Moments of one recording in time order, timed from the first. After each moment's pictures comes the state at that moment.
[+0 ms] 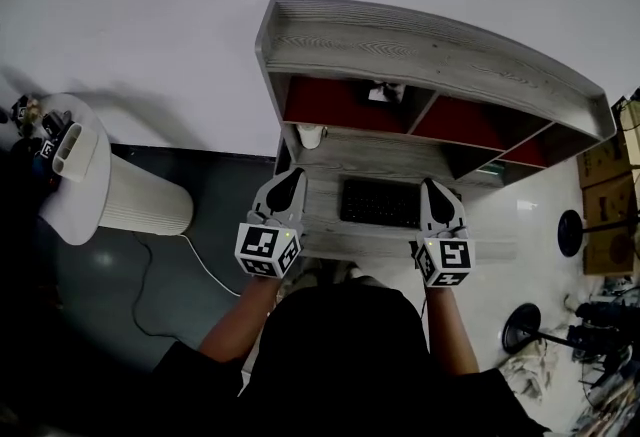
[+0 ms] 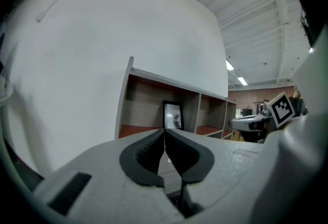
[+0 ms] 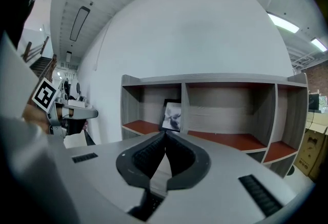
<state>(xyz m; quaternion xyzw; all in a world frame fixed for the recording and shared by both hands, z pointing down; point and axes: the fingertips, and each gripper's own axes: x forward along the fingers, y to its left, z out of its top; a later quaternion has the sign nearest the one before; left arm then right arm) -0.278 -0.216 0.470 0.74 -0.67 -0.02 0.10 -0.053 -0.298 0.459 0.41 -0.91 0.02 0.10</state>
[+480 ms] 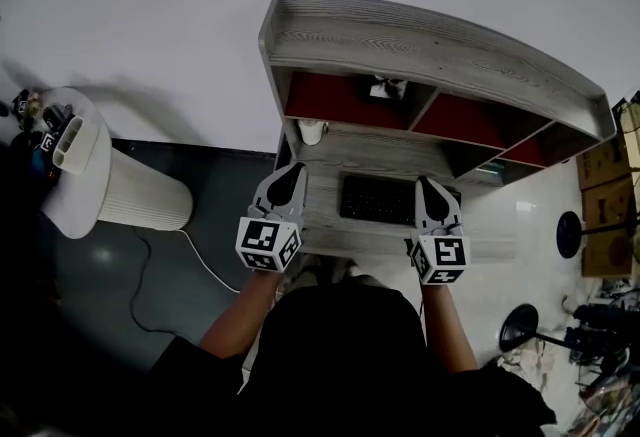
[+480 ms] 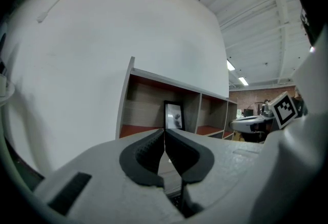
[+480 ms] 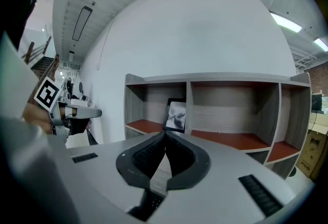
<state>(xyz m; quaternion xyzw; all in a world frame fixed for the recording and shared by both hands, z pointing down) -0.277 -0.216 0.471 0.73 -0.67 -0.02 0.10 -0.061 -0.290 0.461 0.40 -0.91 0.02 0.10</state>
